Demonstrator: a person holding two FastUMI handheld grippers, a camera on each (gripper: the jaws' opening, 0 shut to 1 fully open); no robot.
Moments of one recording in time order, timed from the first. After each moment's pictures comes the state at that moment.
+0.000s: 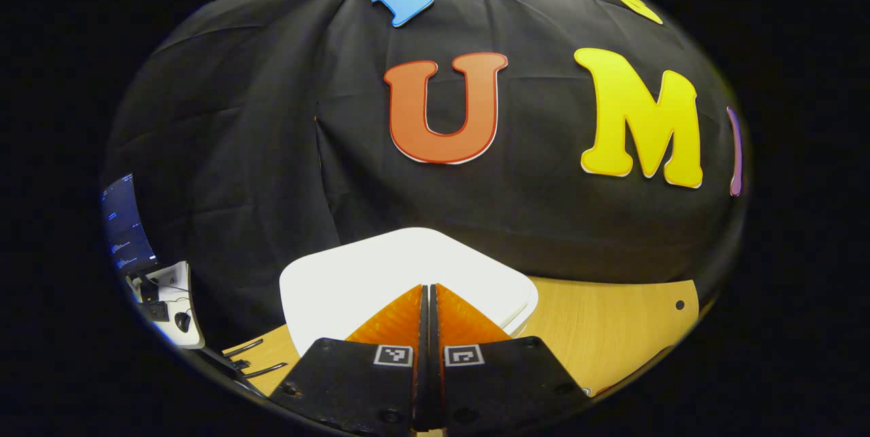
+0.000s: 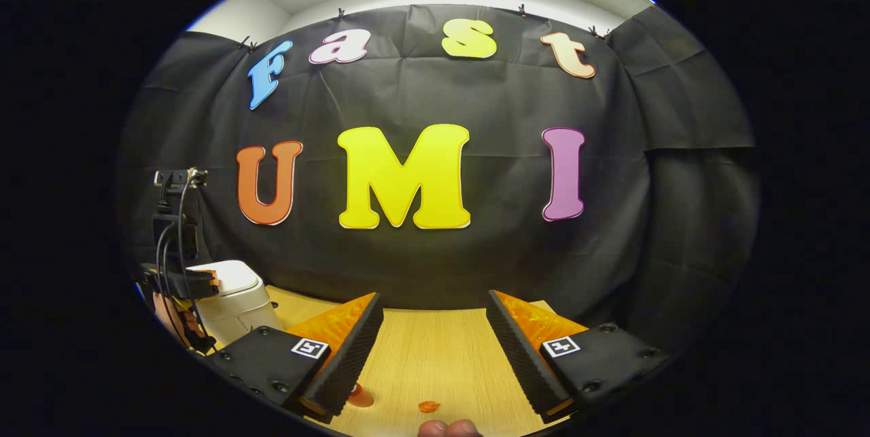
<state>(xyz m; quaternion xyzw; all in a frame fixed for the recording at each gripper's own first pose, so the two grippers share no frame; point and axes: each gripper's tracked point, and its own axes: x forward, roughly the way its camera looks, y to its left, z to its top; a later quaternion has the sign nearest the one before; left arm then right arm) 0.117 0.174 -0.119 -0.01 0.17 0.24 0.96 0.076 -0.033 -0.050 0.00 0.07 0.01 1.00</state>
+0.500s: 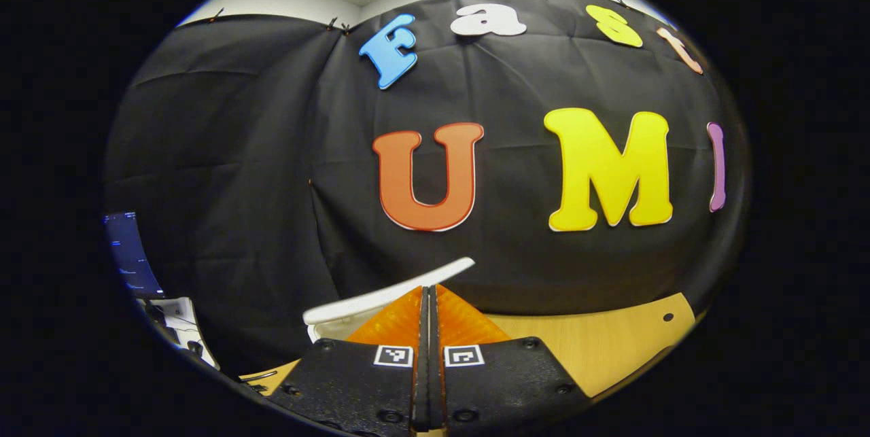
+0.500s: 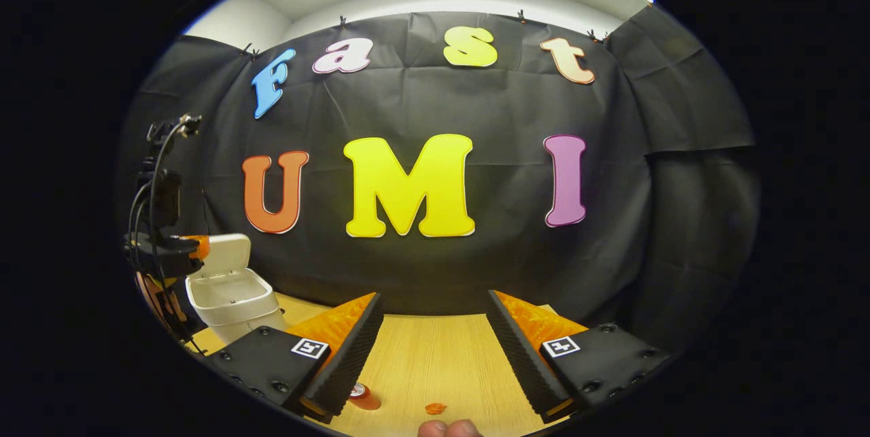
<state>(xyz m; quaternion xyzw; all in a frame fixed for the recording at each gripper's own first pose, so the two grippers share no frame) 0.102 0.146 -0.020 0.03 0.06 0.20 0.98 0.062 -0.024 -0.039 0.00 0.05 0.02 1.00</state>
